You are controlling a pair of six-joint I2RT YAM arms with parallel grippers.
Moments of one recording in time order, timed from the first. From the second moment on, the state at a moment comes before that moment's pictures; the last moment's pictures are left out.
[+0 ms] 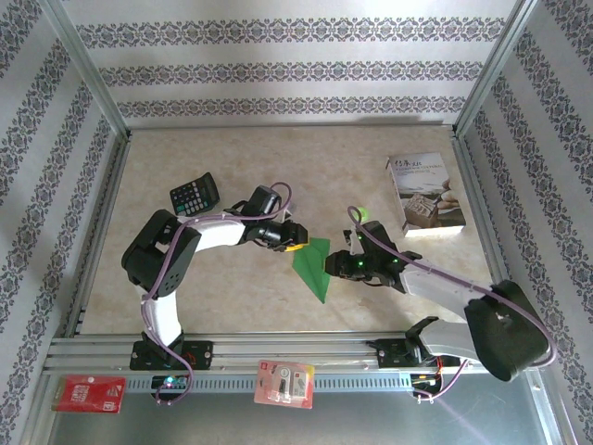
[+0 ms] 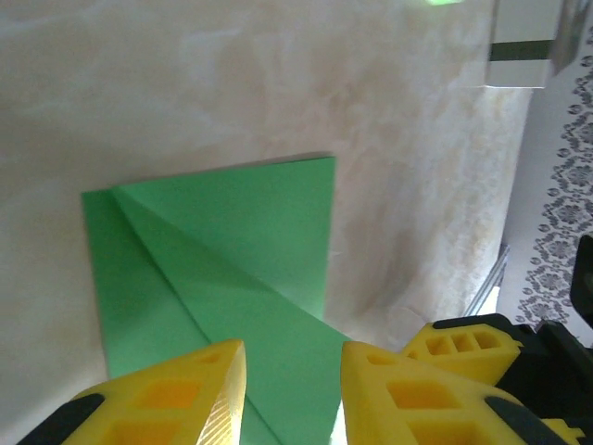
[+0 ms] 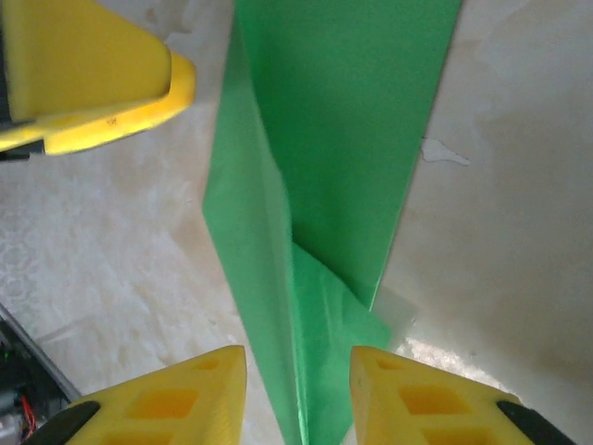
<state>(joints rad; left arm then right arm) -0.55 1.88 1.02 -0.06 0.67 -0.79 0.53 1.25 0.46 -0.11 -0.43 0.70</state>
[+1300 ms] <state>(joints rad) -0.36 1.60 0.96 -0.17 0.60 -0.75 0.54 1.14 0.84 -0.53 0.05 0.45</state>
